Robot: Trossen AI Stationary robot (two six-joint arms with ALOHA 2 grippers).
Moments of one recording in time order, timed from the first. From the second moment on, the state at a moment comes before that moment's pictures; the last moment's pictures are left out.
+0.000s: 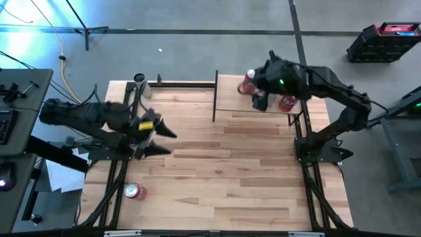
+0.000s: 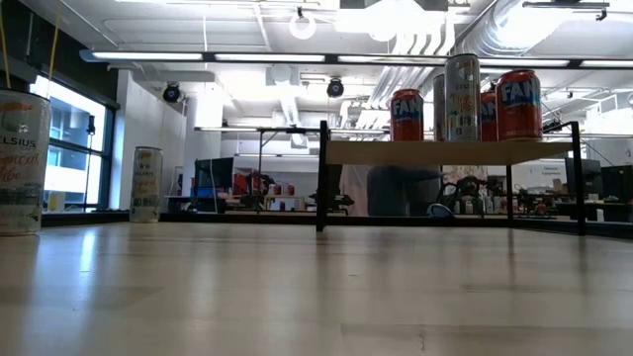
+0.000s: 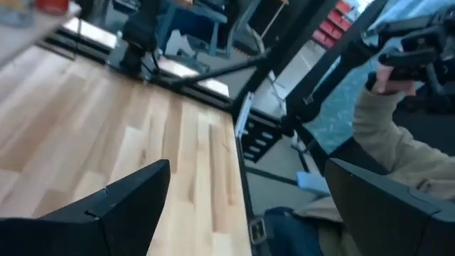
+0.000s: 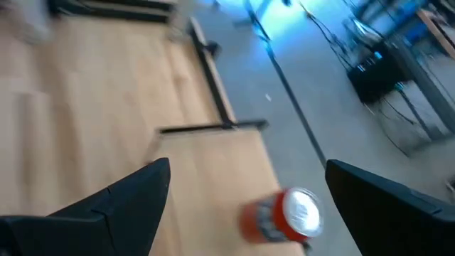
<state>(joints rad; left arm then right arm) -0.25 0.91 1.10 -0.47 0.03 -0.54 -0.13 1.44 1.95 -1.21 0.47 -0.17</state>
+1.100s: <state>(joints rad) -1.25 1.38 1.44 -0.80 -0.52 -1.52 0.63 1.64 1.95 -1.37 0.90 0.50</state>
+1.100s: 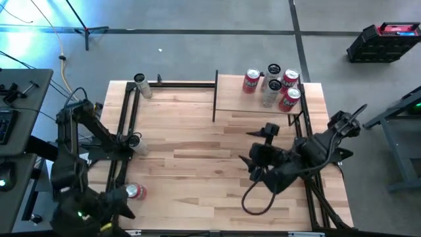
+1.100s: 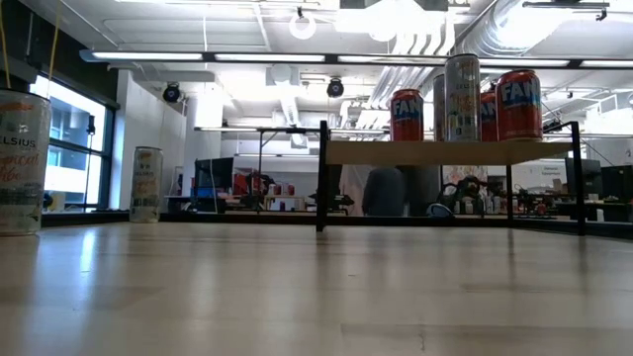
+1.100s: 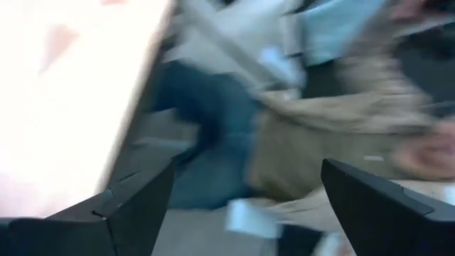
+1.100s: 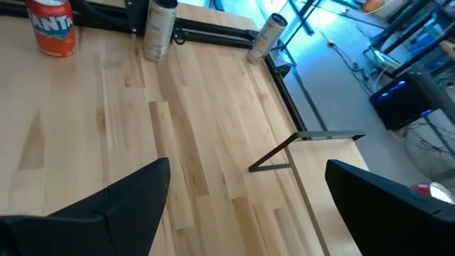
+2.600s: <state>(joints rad) -1.05 1.49 1.29 -1.34 -0.05 -1.85 0.87 1.89 1.95 -1.39 0.89 0.81</state>
